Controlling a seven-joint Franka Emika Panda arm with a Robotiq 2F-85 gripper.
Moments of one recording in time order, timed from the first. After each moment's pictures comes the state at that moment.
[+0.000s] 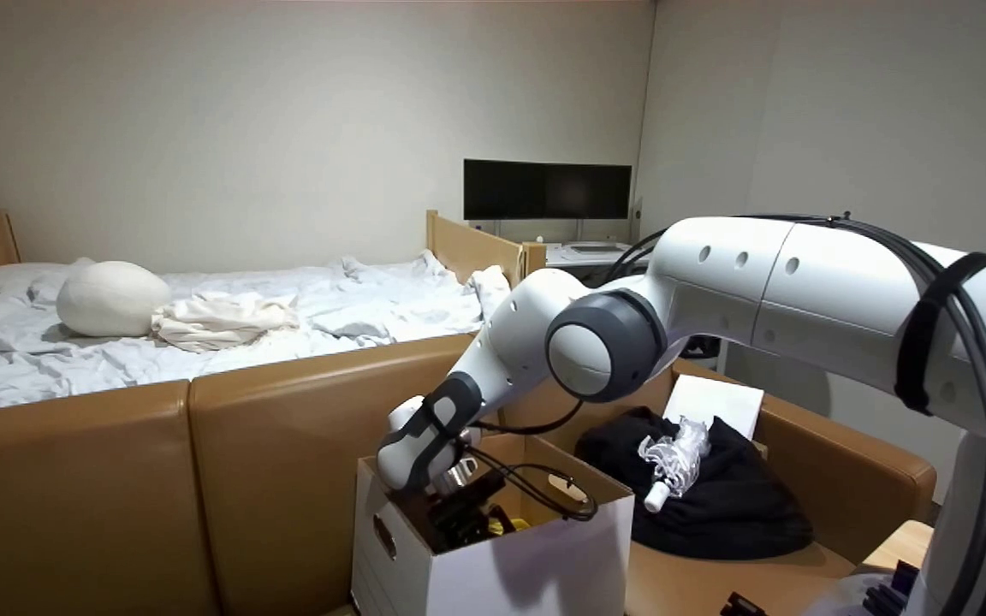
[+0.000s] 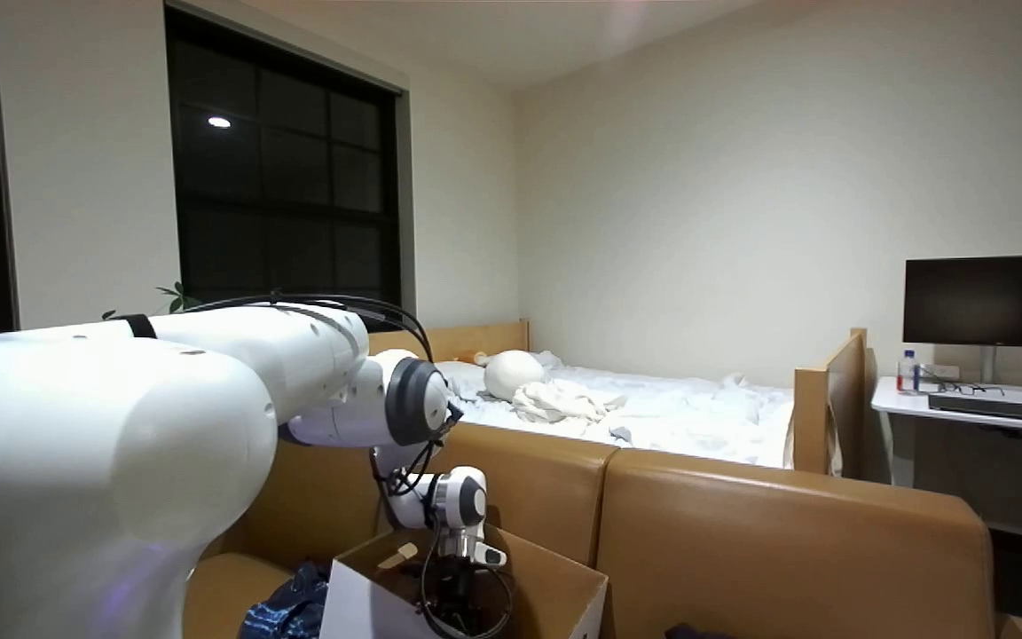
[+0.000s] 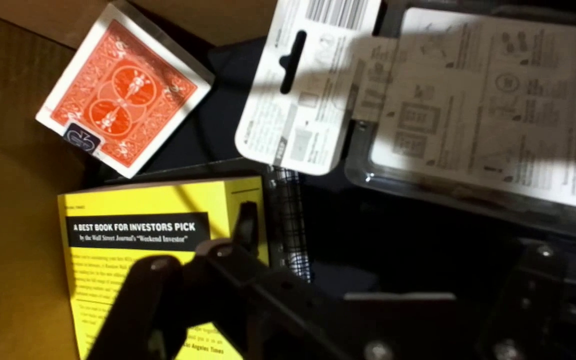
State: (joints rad) arm 0.30 1.47 -0.03 -1.02 -0.04 1.85 0.38
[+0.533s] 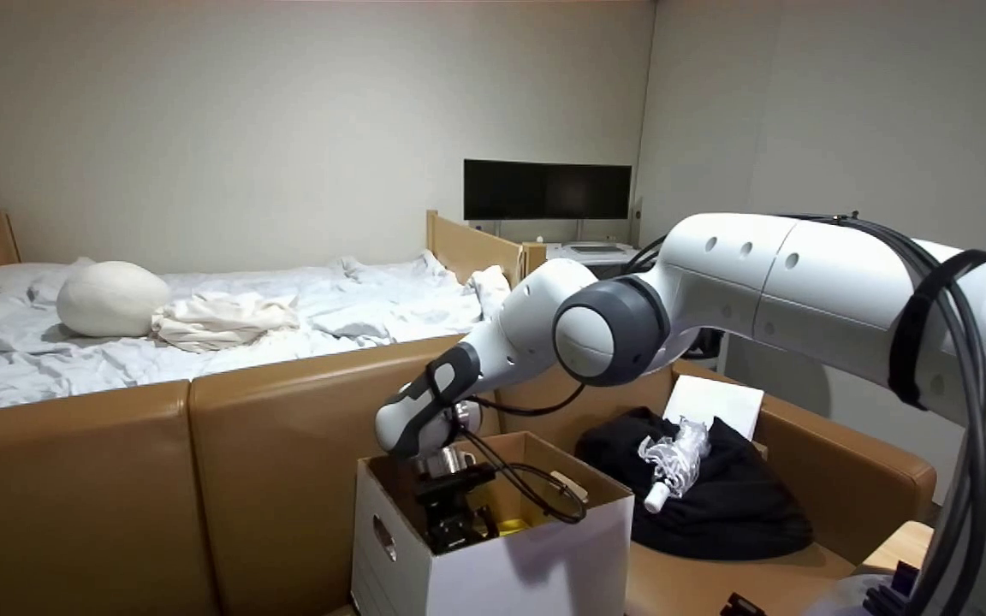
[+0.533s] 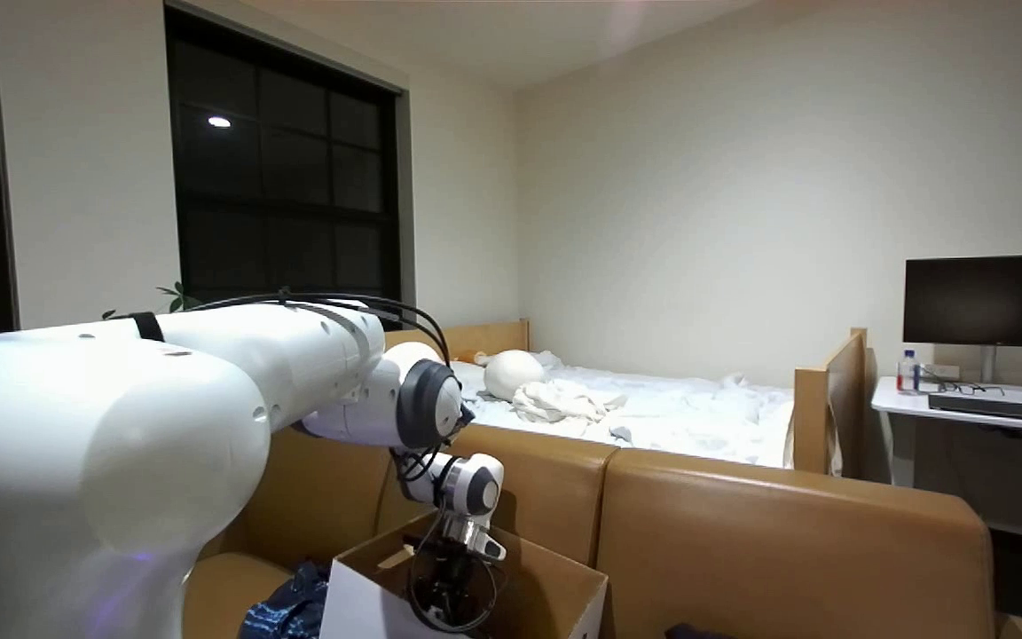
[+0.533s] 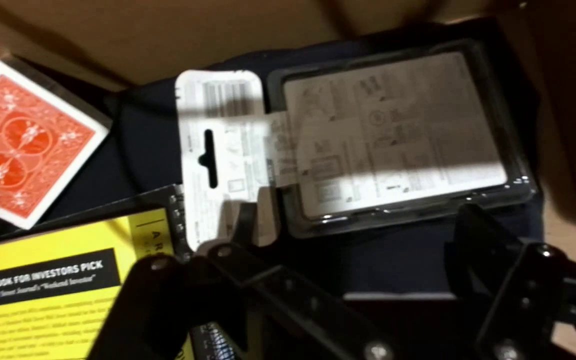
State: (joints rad) arm 0.23 1.46 0.05 -0.97 0.12 1.79 0.38
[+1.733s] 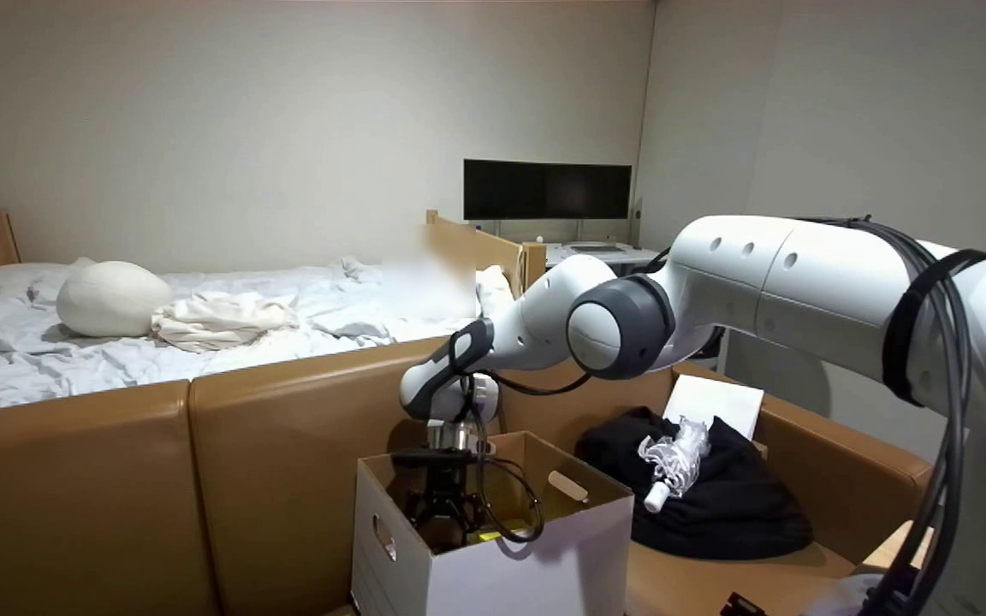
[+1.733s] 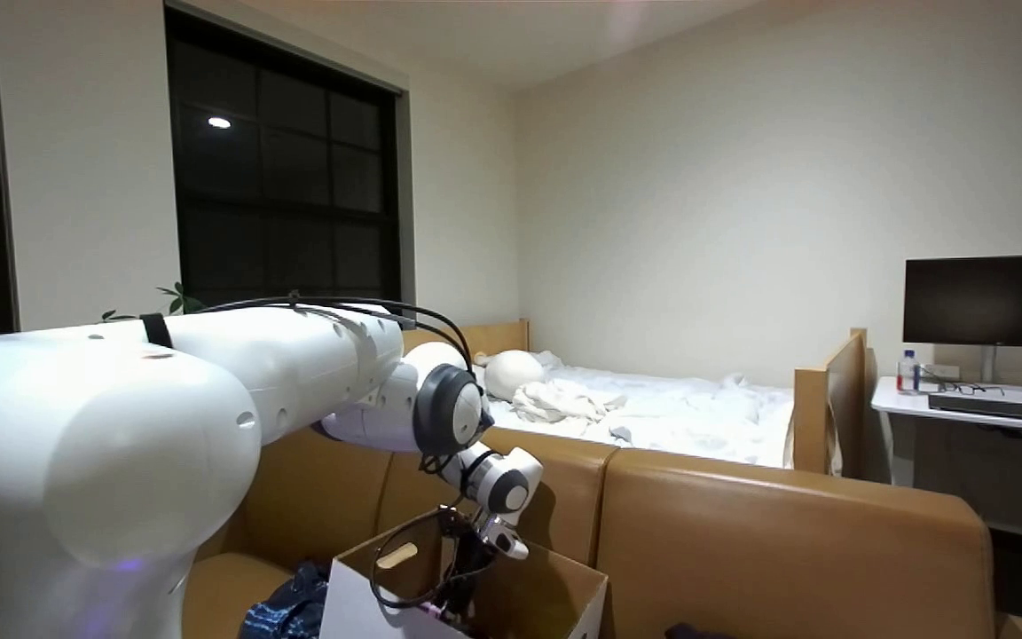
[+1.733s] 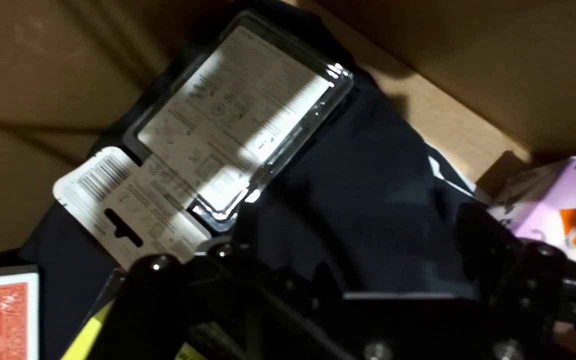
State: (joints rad) arm 0.14 1.47 0.05 -0.91 0.38 1.86 0.87
